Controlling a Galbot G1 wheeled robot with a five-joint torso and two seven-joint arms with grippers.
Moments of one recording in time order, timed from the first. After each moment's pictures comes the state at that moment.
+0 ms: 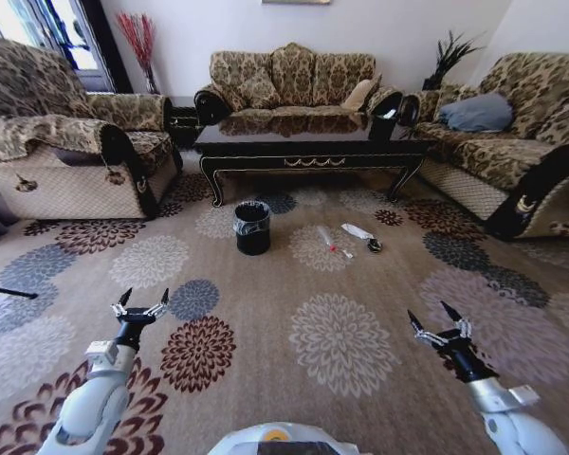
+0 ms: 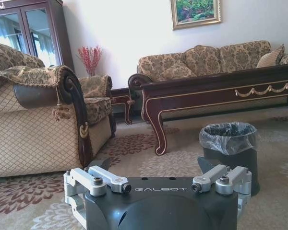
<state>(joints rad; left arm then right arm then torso) 1.62 -1.11 -0.78 -2.04 -0.39 -0.01 -0.09 -1.65 1.15 1.04 1.69 0.58 0.46 -0.61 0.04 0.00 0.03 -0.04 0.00</state>
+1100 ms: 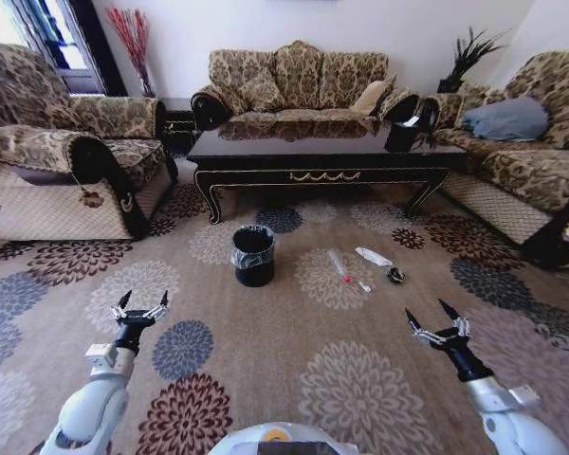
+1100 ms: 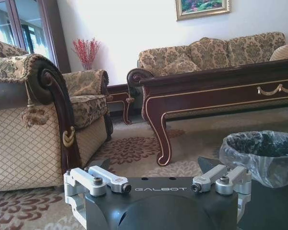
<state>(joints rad) 1.64 -1.12 -0.78 -2.05 -0.39 -0.02 -0.08 -1.65 1.16 1.04 1.73 0.58 0.46 -0.61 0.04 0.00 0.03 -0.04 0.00</state>
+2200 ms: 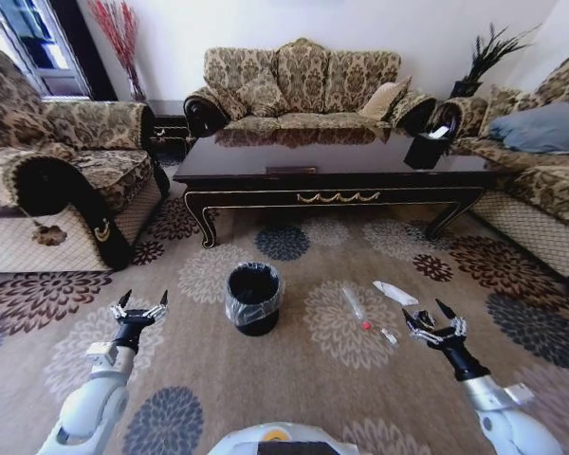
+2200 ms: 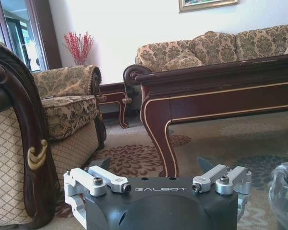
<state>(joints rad) 1.62 -1.10 -0.78 -2.02 -0.40 -0.02 -0.08 -1.65 1.16 1.02 1.74 0.58 0.46 -0.60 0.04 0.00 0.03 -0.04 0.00</state>
